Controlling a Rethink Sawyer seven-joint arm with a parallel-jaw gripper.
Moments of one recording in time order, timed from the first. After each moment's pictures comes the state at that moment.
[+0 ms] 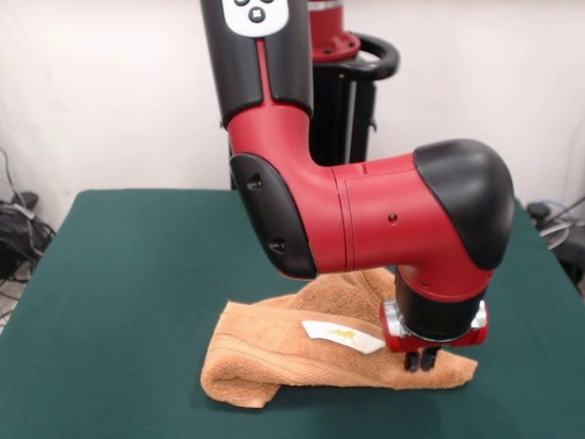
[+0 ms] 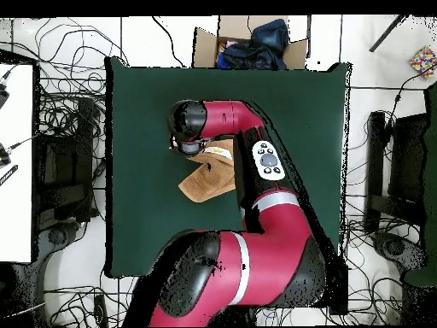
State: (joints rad) arm -0.29 -0.25 0.39 1.13 -0.36 1.00 1.75
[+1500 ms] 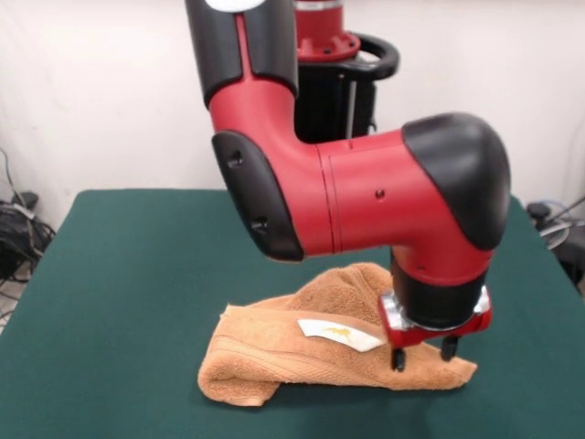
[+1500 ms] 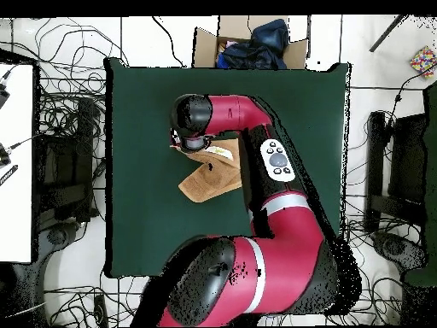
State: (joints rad) arm -0.33 -0.30 0.44 1.16 -0.36 1.01 1.62
